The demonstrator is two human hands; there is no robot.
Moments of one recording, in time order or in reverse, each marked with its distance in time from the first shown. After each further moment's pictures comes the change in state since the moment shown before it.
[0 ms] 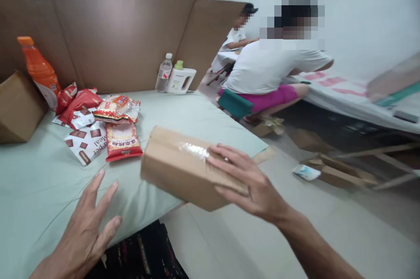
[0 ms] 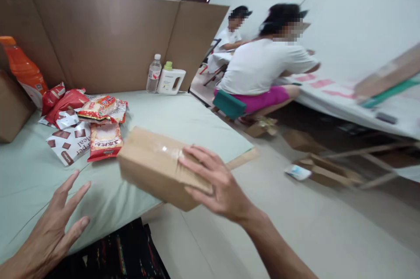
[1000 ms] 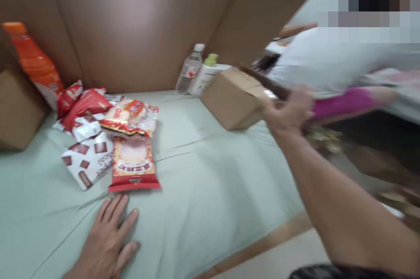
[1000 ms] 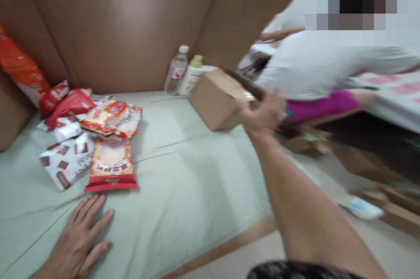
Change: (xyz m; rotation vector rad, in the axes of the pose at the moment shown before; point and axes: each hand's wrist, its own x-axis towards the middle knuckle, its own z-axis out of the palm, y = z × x) left_hand 0.032 -0.030 0.072 0.236 -0.027 0.200; right_hand 0.119 0.272 0.068 -0.265 0.518 0.794
